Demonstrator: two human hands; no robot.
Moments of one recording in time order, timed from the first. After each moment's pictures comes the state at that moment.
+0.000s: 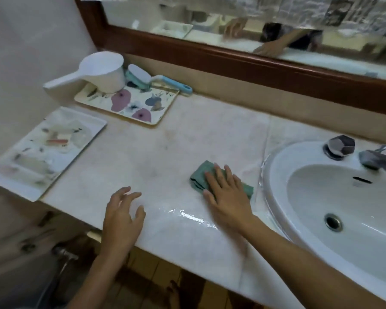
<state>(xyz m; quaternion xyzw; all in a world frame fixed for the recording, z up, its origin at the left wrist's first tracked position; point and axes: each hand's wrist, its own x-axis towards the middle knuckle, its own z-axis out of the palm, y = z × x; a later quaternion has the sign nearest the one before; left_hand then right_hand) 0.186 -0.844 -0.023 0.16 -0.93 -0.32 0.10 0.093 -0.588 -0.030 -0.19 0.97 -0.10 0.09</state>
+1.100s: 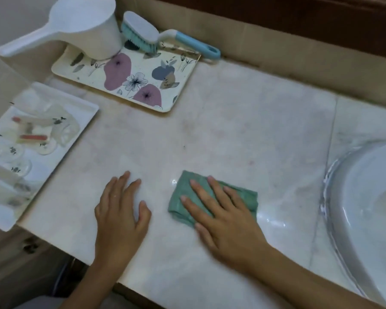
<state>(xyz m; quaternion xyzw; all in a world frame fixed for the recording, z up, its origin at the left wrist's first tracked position) 0.114 -0.893 -0.063 0.15 -0.97 -0.18 0.05 0.070 -0.659 -0.055 -0.37 0.92 -0.08 0.10</state>
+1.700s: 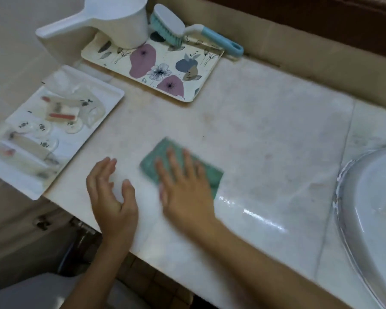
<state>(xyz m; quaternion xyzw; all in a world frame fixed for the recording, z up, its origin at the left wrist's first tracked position) 0.123 -0.906 -0.049 0.25 -0.83 -0.40 0.28 0.063 -0.780 -0.065 -0.29 0.95 -0.13 0.08</state>
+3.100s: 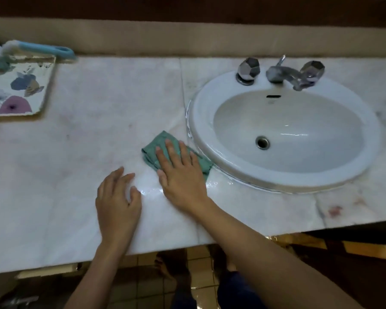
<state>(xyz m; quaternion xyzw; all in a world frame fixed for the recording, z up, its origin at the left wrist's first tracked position) 0.154 -0.741 -0.066 -0.01 -0.95 -0.32 0.04 0.139 -0.571 -0.061 0.00 0.99 -0.11 0.06</state>
